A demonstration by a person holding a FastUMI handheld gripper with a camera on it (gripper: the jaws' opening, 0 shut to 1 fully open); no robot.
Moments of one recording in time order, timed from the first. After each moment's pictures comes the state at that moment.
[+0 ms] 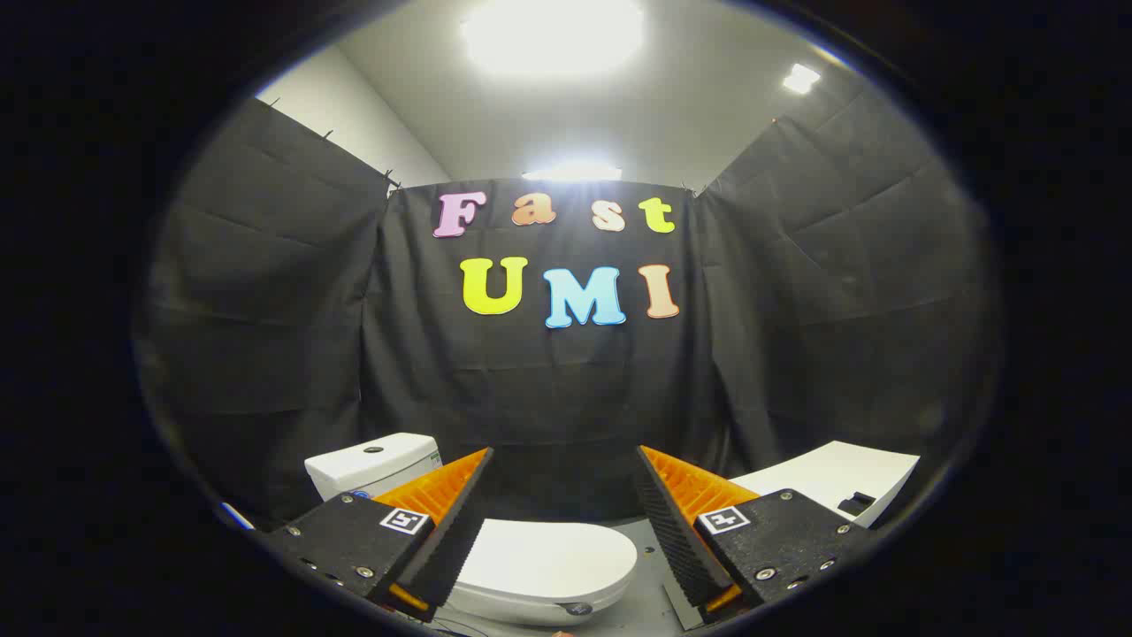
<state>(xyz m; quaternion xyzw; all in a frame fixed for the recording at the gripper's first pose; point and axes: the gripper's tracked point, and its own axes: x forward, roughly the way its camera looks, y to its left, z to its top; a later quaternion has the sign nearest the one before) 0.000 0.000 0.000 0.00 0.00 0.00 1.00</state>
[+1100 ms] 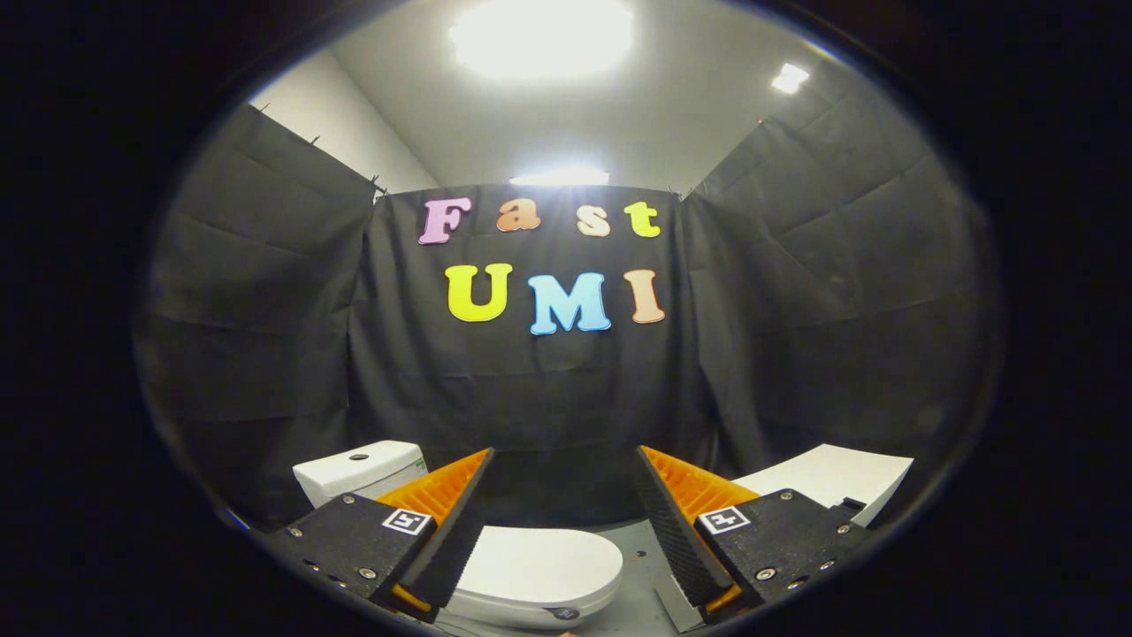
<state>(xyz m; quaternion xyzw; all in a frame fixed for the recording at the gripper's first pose) 0.006 -0.027 0.005 0.01 0.00 -0.02 1.00</state>
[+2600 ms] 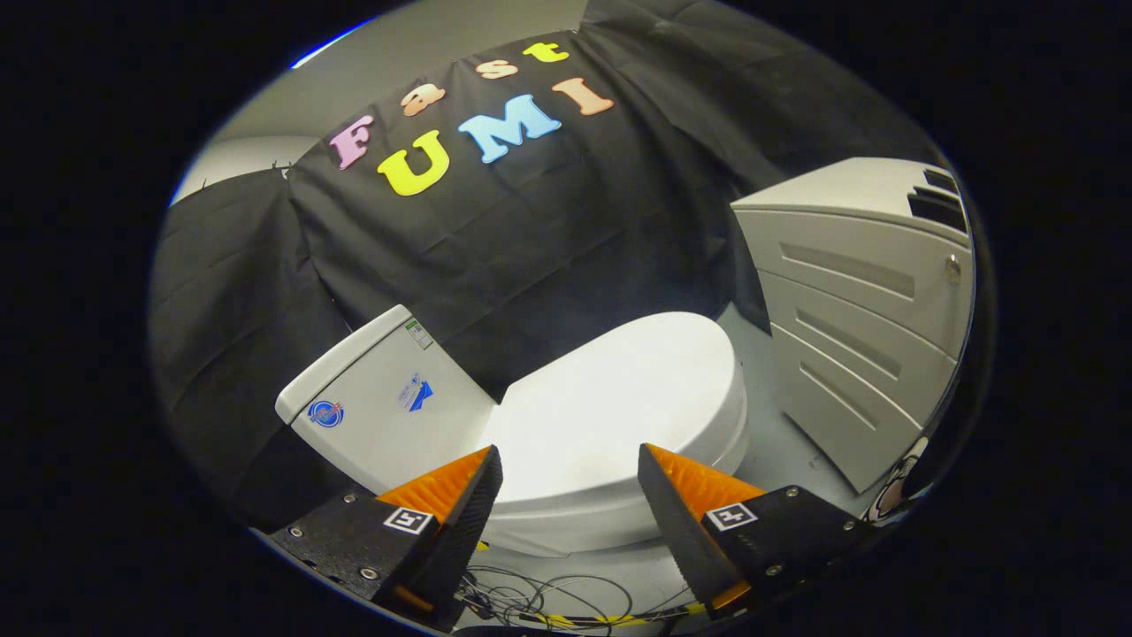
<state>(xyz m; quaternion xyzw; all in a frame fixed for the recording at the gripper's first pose) 0.045 0.043 -0.353 0.27 0.24 0.02 0.93</state>
